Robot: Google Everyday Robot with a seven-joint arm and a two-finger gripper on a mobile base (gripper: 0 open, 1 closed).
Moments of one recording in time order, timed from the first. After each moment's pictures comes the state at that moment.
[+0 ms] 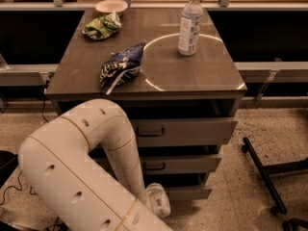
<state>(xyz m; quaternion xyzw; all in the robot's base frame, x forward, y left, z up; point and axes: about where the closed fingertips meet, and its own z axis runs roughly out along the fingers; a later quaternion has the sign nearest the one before) 0.503 -0.020 0.290 -0.72 0.63 -0.24 0.15</state>
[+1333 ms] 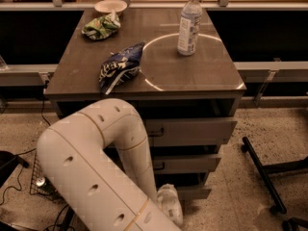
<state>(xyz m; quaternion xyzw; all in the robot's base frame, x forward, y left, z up) 0.497 -0.072 0.318 -0.66 0.67 -0.29 0.17</state>
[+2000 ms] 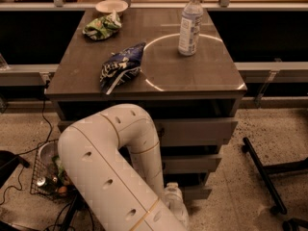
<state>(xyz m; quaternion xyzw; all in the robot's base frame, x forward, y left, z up) 0.510 -0.090 0.329 -0.63 0.66 -0.33 0.25</state>
